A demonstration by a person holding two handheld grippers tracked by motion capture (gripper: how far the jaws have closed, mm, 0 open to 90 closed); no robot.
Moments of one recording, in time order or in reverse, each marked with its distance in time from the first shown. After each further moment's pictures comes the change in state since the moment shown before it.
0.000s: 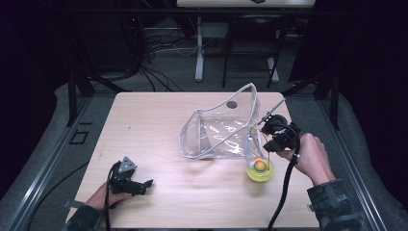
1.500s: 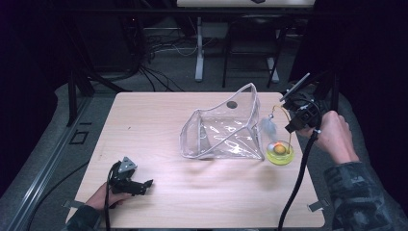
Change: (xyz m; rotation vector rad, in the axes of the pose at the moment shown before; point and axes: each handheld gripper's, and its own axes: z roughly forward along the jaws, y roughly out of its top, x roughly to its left) left arm 0.000 0.000 0.000 0.000 0.000 0.001; right arm -0.062 0.007 -0.036 0.061 -0.081 0.114
